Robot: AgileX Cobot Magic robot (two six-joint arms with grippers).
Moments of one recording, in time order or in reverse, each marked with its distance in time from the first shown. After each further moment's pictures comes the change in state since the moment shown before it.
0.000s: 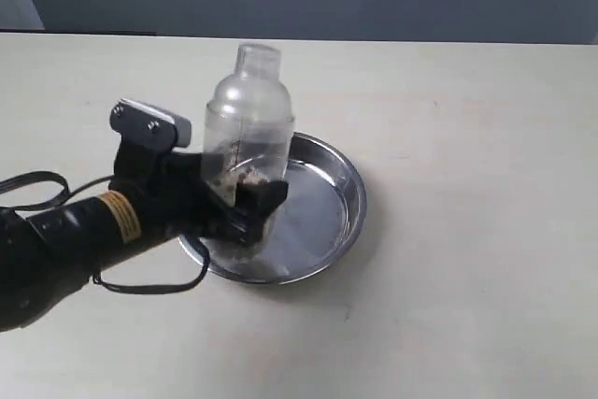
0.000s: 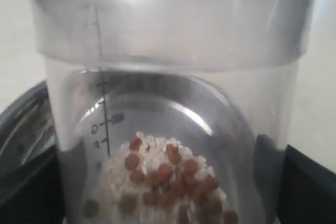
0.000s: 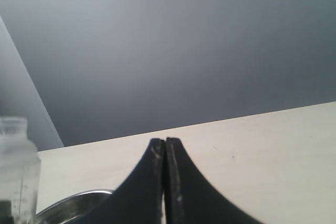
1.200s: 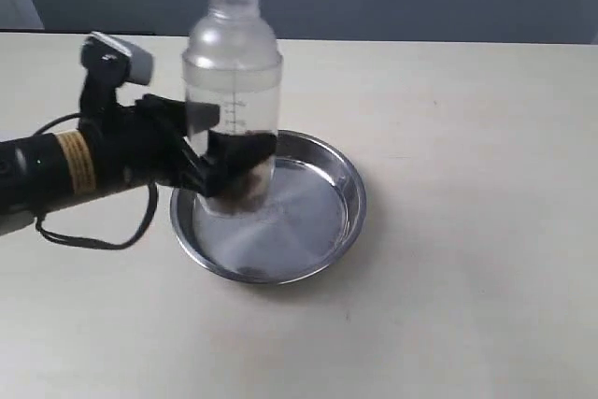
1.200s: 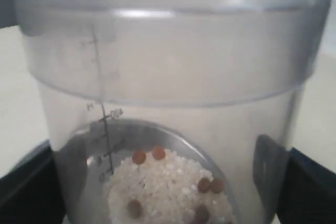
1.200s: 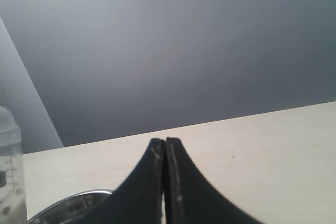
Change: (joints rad) left arm 0.240 -0.110 -0.095 0.617 0.031 -0.394; right arm 0.000 0.000 0.000 0.000 0.000 0.000
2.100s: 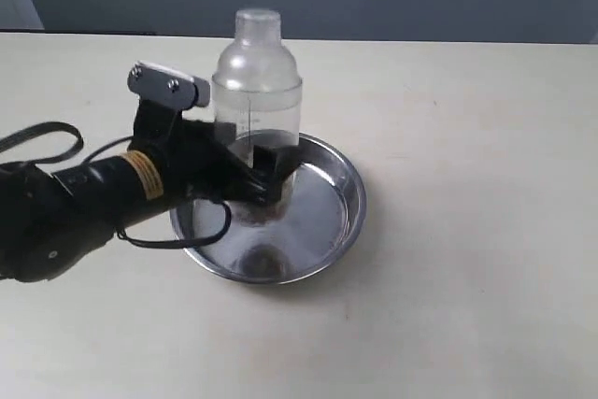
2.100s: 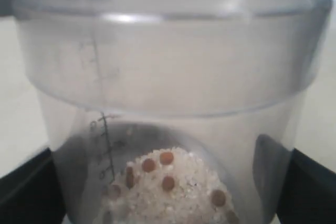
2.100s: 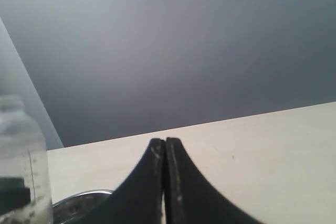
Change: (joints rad) left arm -0.228 0.092 -0.043 -0.588 0.106 0.368; right arm 0.000 0.000 0.000 0.000 0.000 0.000
